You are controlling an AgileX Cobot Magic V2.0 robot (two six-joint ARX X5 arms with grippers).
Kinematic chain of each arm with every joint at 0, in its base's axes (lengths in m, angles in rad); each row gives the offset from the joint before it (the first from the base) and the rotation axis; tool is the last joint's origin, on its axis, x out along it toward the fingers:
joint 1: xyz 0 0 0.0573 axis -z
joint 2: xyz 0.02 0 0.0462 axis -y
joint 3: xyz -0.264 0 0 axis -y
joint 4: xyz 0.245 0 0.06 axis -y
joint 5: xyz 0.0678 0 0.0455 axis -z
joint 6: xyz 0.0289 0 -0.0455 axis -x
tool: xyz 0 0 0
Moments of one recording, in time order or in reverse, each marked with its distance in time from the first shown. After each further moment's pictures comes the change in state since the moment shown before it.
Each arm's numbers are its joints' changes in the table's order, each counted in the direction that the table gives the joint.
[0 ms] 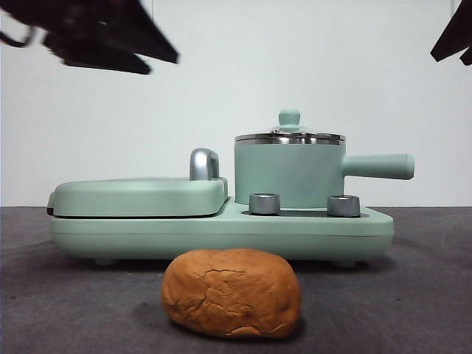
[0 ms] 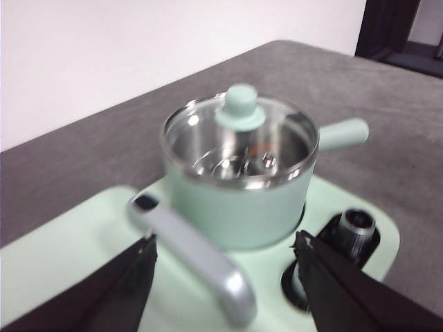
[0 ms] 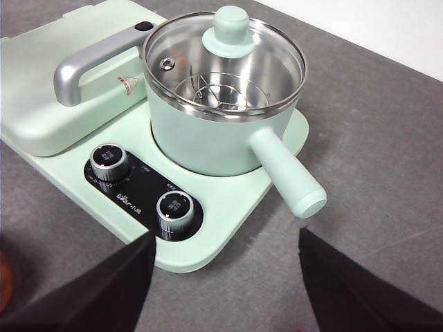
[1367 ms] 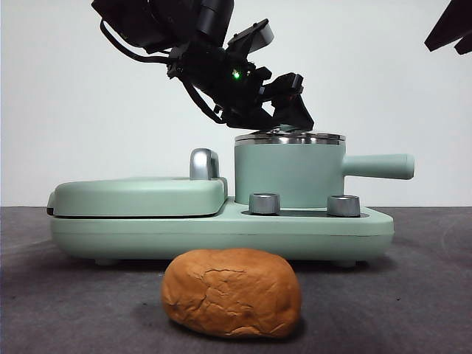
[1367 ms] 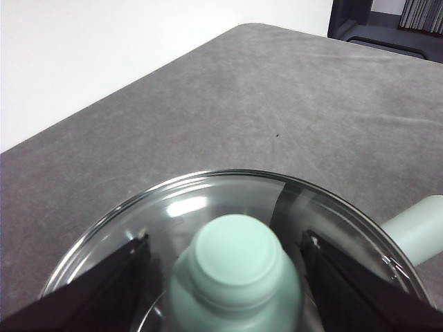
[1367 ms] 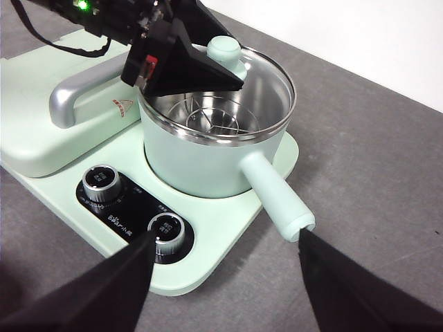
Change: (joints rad) left arm 0.140 -0.820 0.730 0.022 -0.026 -0.033; right arm 0.000 0.000 0.000 0.059 0.000 -0.001
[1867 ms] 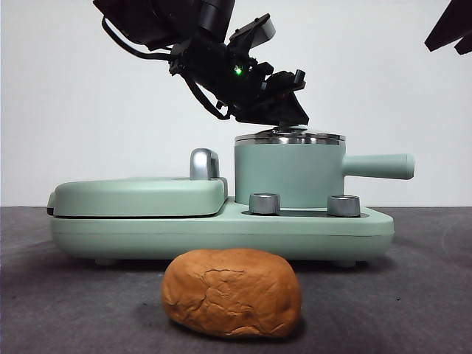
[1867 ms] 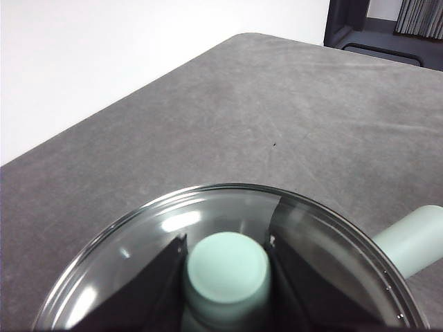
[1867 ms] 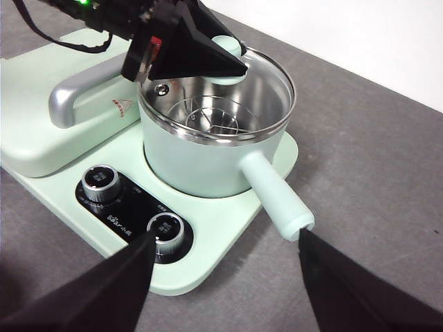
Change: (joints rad) left arm 0.003 0.000 0.011 0.006 0.002 -0.005; right arm 0.000 0.000 0.000 0.000 0.007 0.000
